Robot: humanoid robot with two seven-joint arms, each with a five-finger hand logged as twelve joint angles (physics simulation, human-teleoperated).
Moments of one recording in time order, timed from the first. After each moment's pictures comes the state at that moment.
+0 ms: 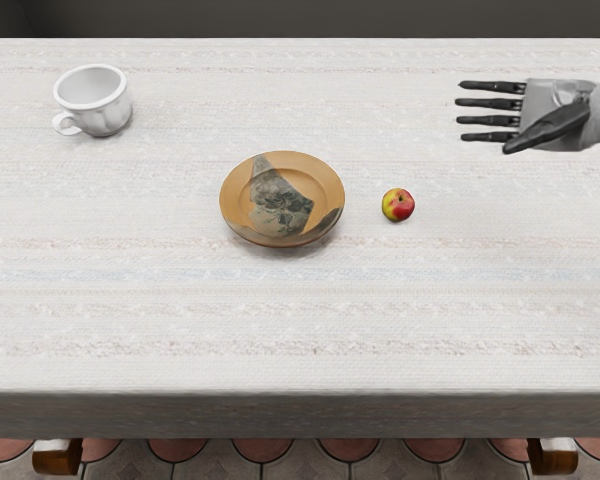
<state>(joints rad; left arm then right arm) 0.03 0.00 0.26 -0.07 0.04 -0.08 0.00 1.07 -0.81 0.47 0.93 0.29 0.61 -0.56</state>
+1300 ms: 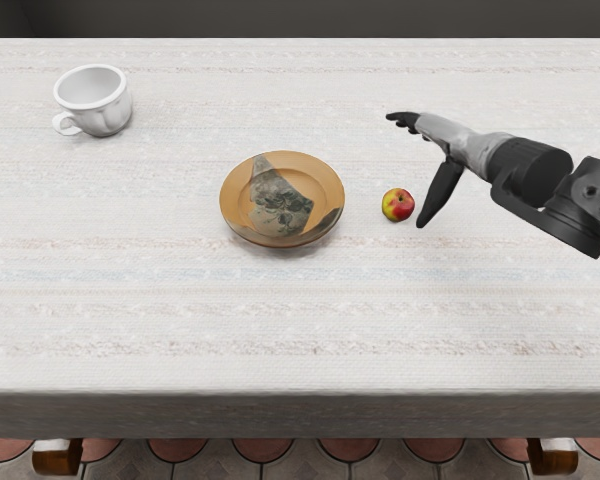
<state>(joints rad) 0.03 0.00 0.26 -0.07 0.04 -0.08 0.00 1.01 -0.63 0.41 1.49 -1.02 -0.05 -0.49</state>
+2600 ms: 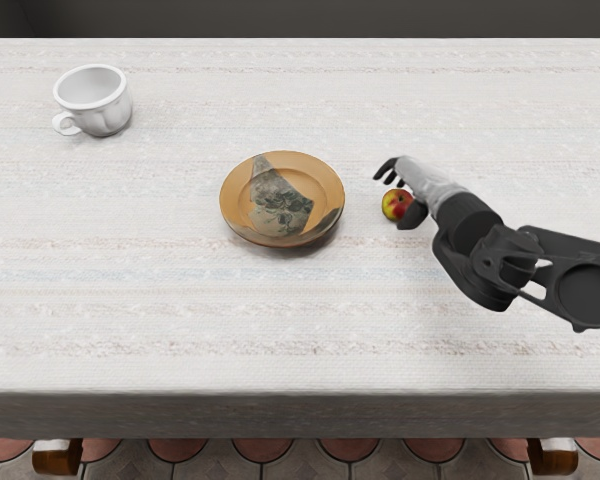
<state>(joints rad) 0.03 0.00 0.26 -0.07 0.04 -0.08 0.00 1.00 -0.41 0.16 1.29 -1.23 -0.33 -0.55</state>
